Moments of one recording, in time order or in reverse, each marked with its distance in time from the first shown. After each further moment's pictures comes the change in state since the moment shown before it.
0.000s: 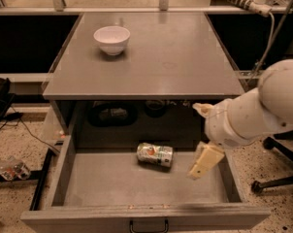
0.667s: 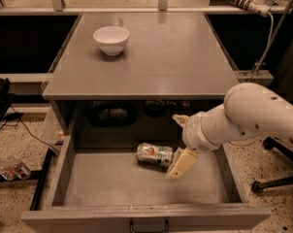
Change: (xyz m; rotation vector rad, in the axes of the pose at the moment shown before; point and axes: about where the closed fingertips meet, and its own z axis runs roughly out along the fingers) arm -0.009 0.002 0.091 -0.089 -0.110 0.015
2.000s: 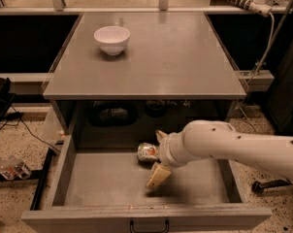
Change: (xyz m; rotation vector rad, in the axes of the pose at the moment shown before) arm 0.022 -0.002 0.115 0.087 0.064 -0.017
